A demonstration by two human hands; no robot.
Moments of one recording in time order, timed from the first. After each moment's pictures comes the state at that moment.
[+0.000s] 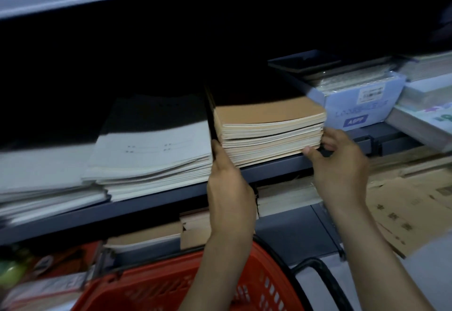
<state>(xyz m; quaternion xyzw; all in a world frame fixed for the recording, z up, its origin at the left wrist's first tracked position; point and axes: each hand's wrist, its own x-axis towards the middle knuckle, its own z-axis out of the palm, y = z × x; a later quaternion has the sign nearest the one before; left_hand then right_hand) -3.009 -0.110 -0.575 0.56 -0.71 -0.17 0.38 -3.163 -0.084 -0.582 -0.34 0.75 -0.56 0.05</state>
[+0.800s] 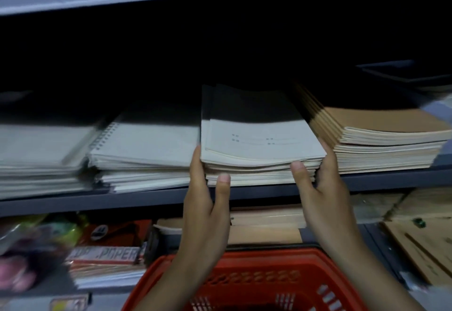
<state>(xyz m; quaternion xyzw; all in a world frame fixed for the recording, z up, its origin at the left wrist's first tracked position) -2.819 -0.131 -0.576 0.44 -0.67 -0.34 0.50 -2.995 -0.112 -0.579 -0.51 0.62 -0.57 0.20</state>
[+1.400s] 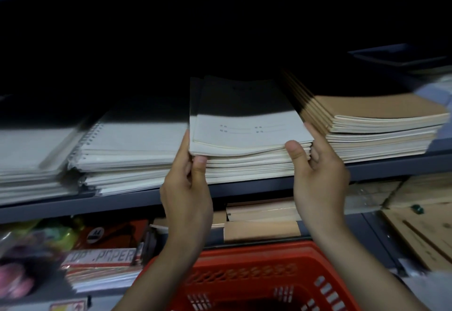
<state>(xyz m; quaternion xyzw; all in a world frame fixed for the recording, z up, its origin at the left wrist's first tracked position) -2.822 -0.159 -0.582 0.48 -0.62 -0.28 0.56 -2.997 -0.132 -0.586 -0.42 0.62 -0.65 0.14</state>
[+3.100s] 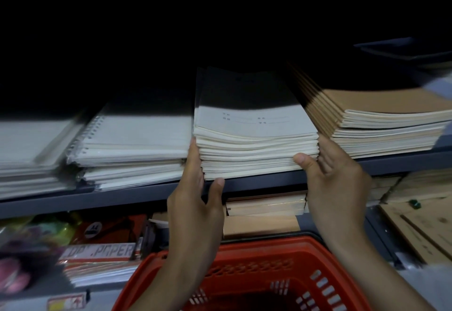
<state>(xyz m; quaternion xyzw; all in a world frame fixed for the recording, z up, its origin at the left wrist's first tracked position) -2.816 -0.136 -0.590 0.50 -0.66 -0.29 0.48 -3.000 -0.118 -0.594 -0.46 0.64 -0.61 0.10</state>
